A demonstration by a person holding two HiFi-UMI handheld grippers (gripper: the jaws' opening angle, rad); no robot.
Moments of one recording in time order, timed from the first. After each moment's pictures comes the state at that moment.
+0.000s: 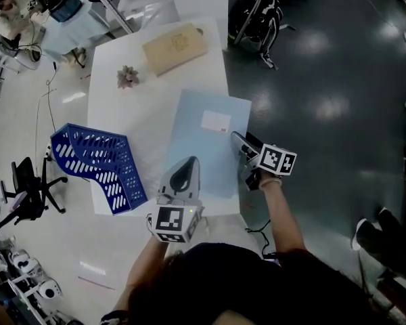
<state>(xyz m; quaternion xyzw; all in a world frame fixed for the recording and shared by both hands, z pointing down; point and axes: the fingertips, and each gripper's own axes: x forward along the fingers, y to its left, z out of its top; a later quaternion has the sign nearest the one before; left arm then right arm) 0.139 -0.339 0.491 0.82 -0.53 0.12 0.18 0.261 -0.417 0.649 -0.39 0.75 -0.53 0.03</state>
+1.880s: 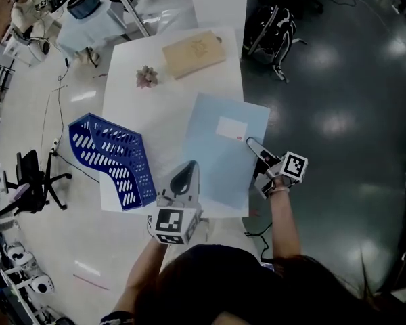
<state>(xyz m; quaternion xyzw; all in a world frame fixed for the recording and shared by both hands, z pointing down) 0.094 -0.324 0.479 0.80 -0.56 0.13 0.17 0.249 -0.403 0.611 -0.28 0.71 -0.62 0.17</state>
